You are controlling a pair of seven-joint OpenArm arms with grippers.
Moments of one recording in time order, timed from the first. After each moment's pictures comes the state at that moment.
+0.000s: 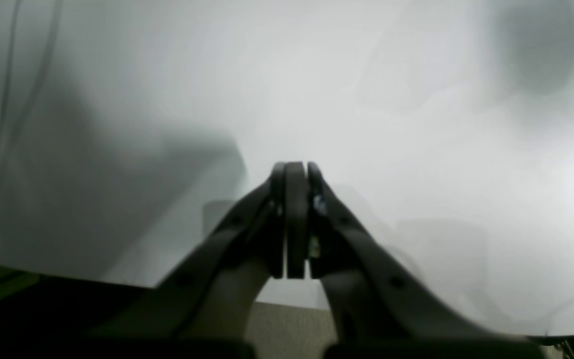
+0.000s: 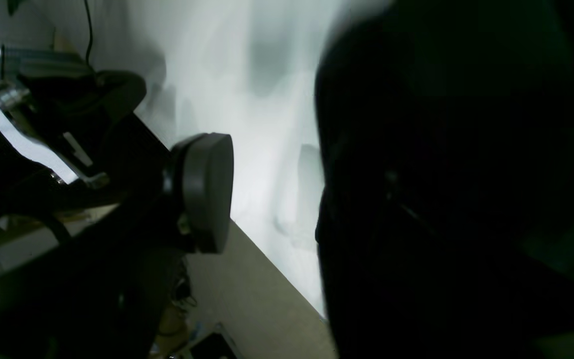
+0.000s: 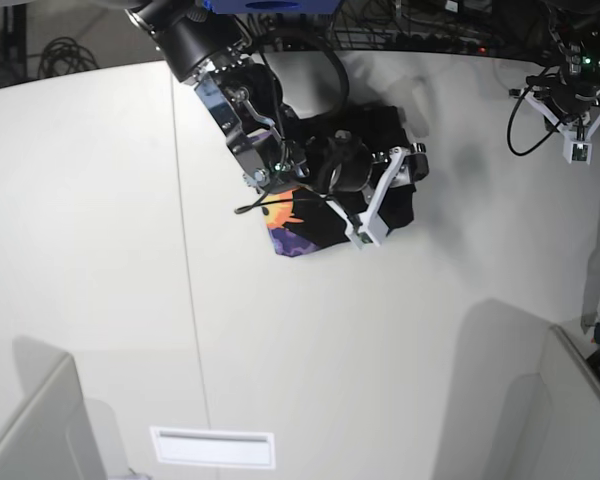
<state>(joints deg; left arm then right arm) 28.0 -13.2 -40.7 107.3 -15.5 -26.9 58.3 4.4 -5.7 -35.8 93.7 37.0 -10.2 -63.9</state>
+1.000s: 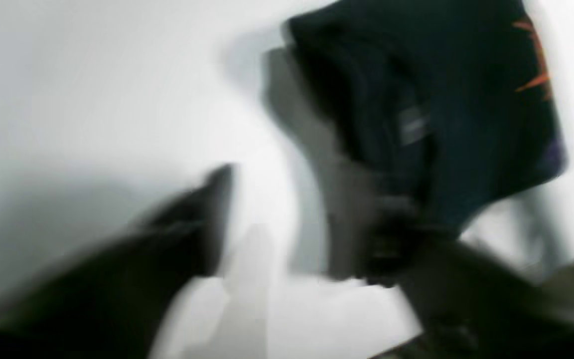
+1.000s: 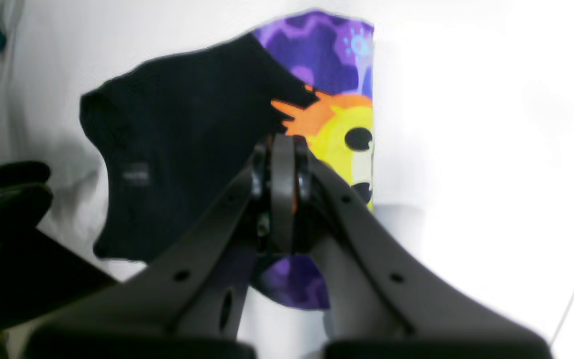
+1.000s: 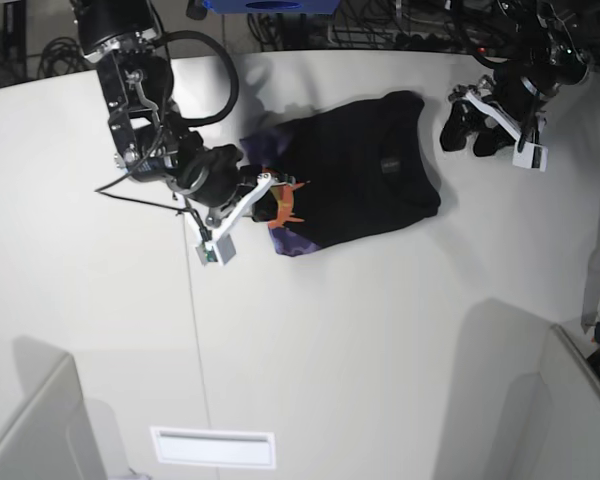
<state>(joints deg) 27.8 -7.5 -35.0 105.9 -48.4 -35.5 58.8 -3.8 10.6 -18.7 108.3 35.0 -10.6 -59.0</state>
